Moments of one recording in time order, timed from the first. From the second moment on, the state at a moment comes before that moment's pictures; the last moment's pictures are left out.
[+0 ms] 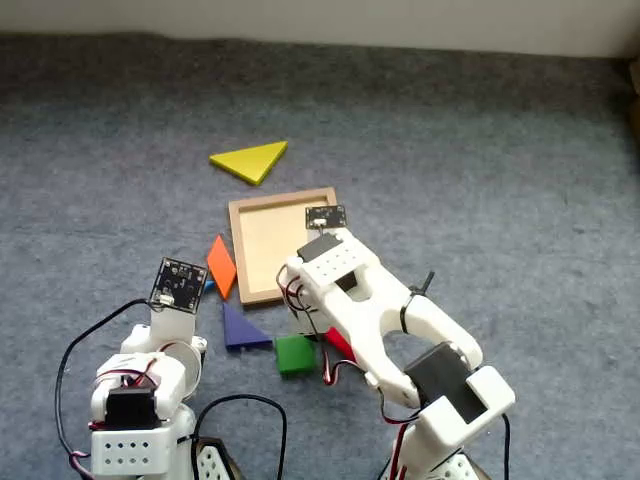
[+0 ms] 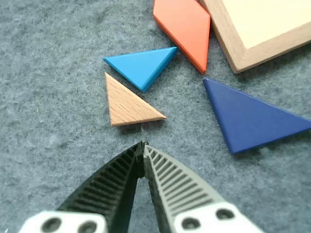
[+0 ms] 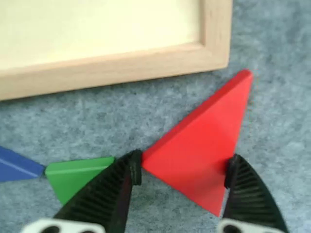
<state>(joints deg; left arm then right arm) -8.5 -103.5 96.0 75.3 -9.5 -40.9 6.3 28.4 68.5 -27.3</state>
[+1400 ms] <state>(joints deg) -8.5 -103.5 96.0 75.3 -9.5 -41.1 -11.1 32.7 74.8 -27.7</state>
